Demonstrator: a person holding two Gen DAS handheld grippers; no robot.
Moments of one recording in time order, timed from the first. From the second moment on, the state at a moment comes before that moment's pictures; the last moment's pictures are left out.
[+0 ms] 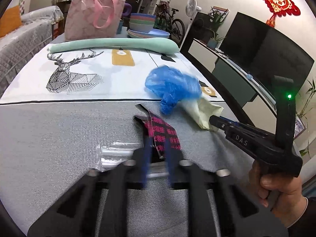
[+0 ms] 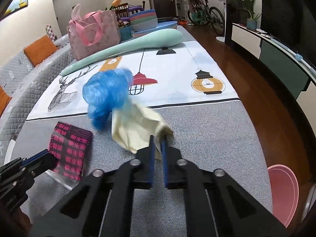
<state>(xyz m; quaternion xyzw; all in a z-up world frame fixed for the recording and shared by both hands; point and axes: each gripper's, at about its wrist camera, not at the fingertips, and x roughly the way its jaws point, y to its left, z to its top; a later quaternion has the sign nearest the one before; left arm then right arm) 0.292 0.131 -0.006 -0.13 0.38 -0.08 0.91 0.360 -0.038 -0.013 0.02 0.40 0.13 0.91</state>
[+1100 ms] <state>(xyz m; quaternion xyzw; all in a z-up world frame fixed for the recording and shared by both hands) 0.180 0.096 0.062 -0.09 0.27 -0.09 0.95 0.193 -0.150 0.059 0.02 0.29 0.11 0.95</state>
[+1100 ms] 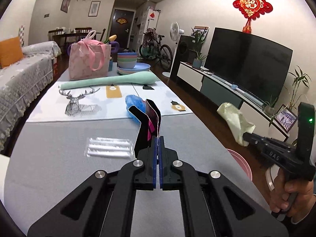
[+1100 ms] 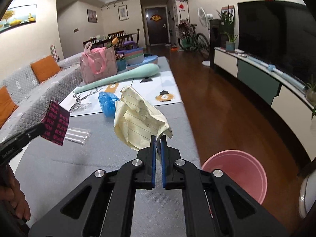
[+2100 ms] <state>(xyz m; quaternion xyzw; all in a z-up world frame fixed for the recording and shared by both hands) 0.157 0.015 0.043 -0.05 0.27 -0.11 0.95 0.157 -0.225 0.040 0.01 0.27 0.06 0.96</state>
